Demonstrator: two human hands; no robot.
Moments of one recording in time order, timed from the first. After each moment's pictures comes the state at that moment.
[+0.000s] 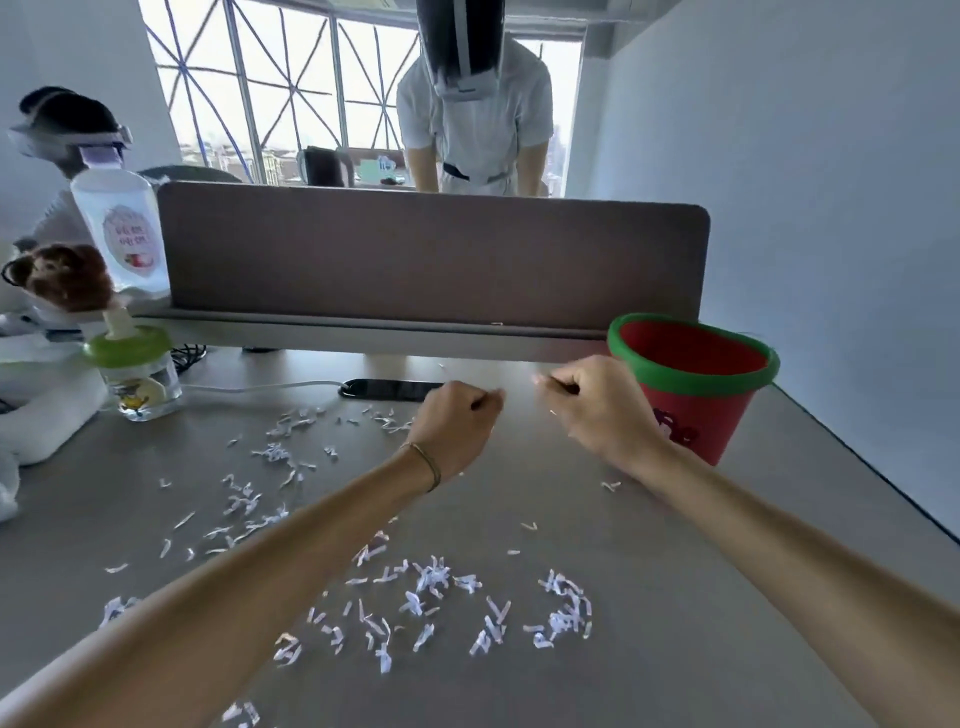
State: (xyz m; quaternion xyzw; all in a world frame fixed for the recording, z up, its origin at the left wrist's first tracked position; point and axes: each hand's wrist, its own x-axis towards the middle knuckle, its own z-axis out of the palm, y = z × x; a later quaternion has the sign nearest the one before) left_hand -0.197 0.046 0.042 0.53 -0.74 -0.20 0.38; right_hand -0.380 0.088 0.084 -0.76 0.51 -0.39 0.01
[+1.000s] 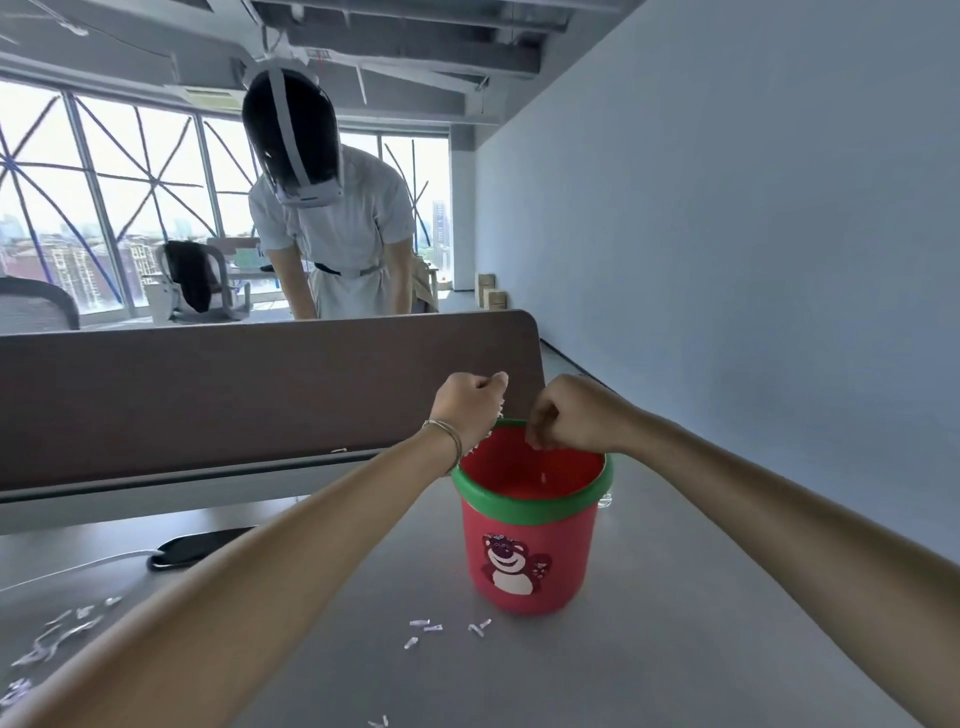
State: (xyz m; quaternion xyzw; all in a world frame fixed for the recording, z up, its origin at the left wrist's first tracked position) left_hand -0.407 -0.045 0.154 0.44 -0.71 -0.37 0.42; right_hand -0.562 0.026 0.177 -0.73 0.65 -0.20 0.08
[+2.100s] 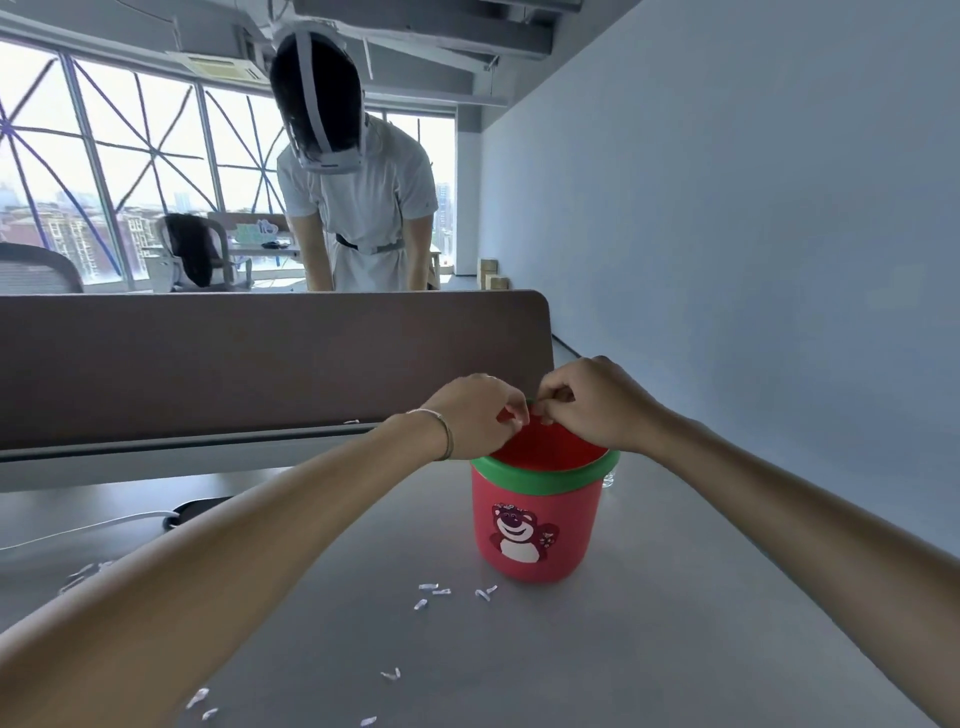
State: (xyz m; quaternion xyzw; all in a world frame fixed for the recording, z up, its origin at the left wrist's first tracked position) left_hand -0.368 -0.024 0.155 0.33 -0.93 -0.06 0.16; right_hand -0.545 0.056 0.171 -0.74 0.62 -0.26 -0.02
